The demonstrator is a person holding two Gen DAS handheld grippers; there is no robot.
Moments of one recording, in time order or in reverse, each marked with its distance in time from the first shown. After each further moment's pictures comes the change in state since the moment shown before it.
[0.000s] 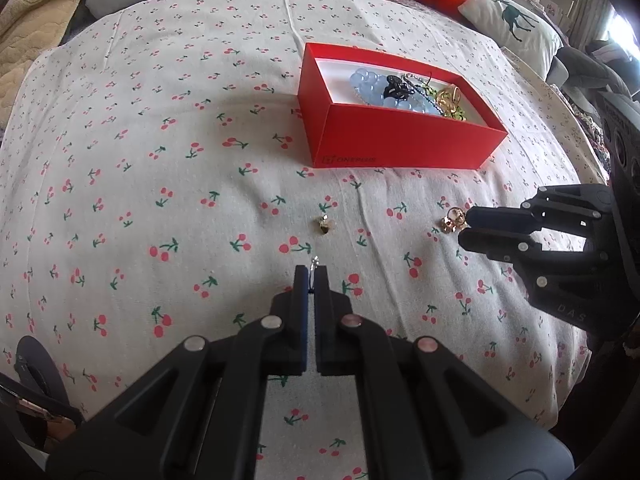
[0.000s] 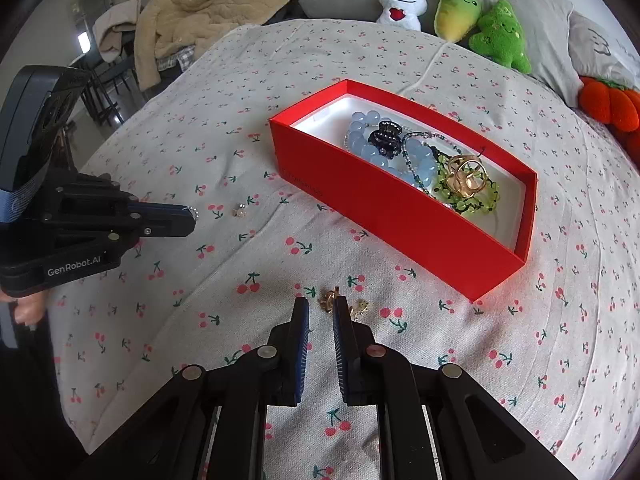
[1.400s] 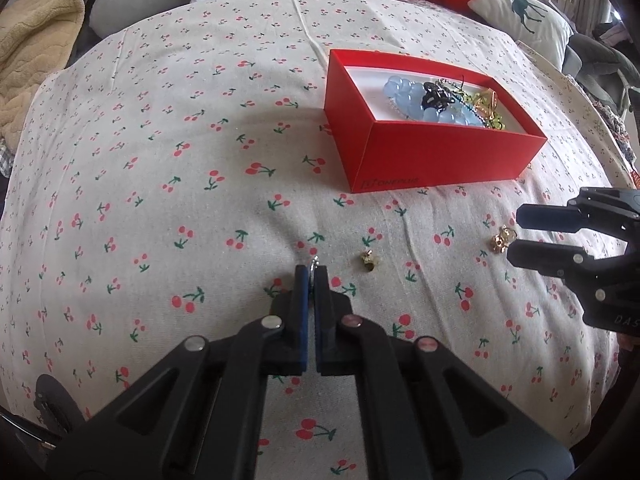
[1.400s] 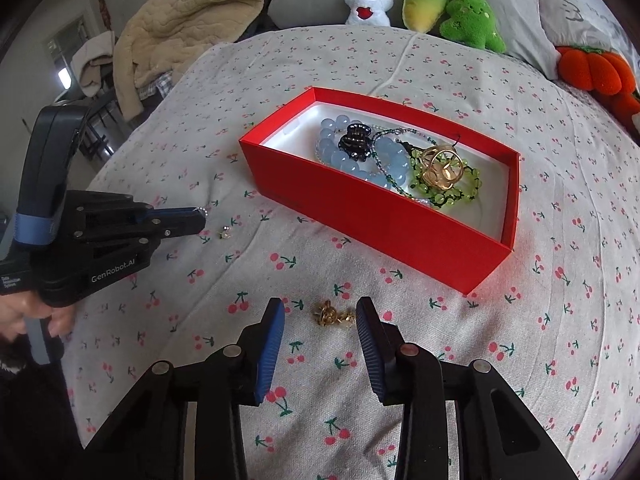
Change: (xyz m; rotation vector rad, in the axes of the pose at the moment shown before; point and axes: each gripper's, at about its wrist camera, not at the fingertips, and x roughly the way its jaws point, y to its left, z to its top) left arm 0.017 0.012 0.015 0.050 -0.035 0.092; right arm -0.004 -0.015 0.002 0.134 -0.032 0.017
